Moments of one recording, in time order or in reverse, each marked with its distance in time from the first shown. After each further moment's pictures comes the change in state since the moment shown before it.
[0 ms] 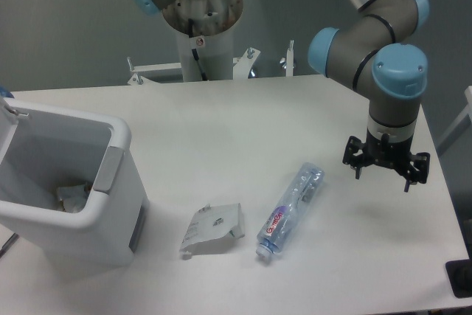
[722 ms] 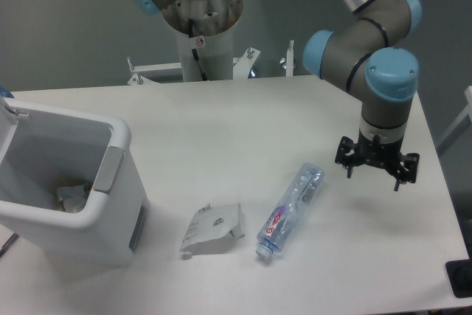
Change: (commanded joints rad) arm -0.024 -0.001 -0.106 0.061 -0.009 -0.005
